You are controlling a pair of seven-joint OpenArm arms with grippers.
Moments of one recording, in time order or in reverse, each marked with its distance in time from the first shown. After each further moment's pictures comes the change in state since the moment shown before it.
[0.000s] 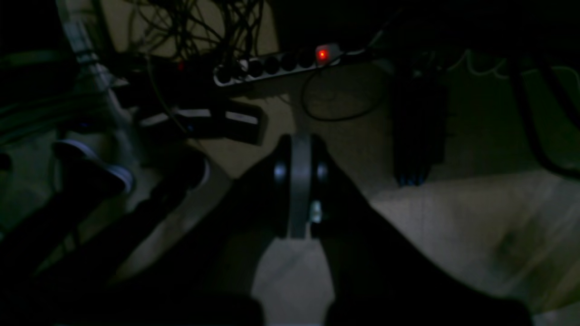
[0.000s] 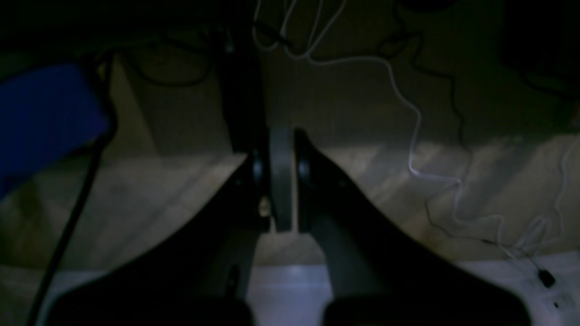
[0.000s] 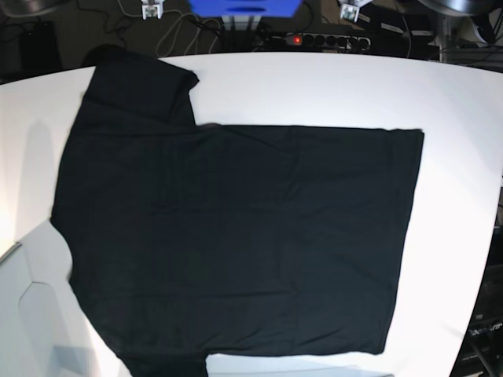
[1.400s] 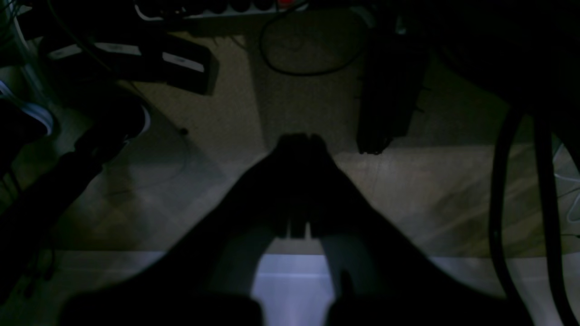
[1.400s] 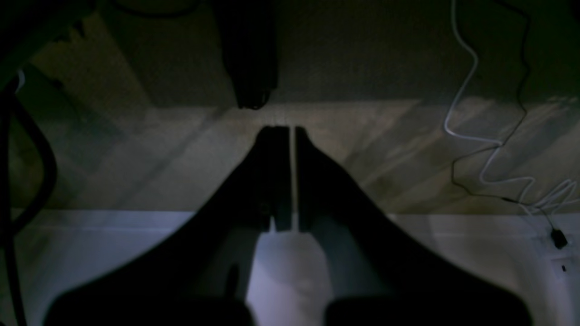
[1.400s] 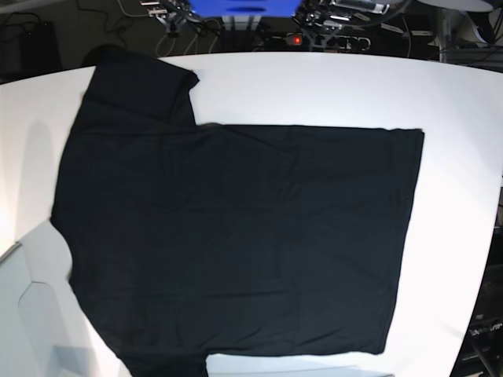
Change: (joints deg) left arm -45.2 11.4 0.2 -66.8 0.1 -0.4 -1.4; right arm 44.2 -0.2 0.2 -75.7 0.1 0.6 13.4
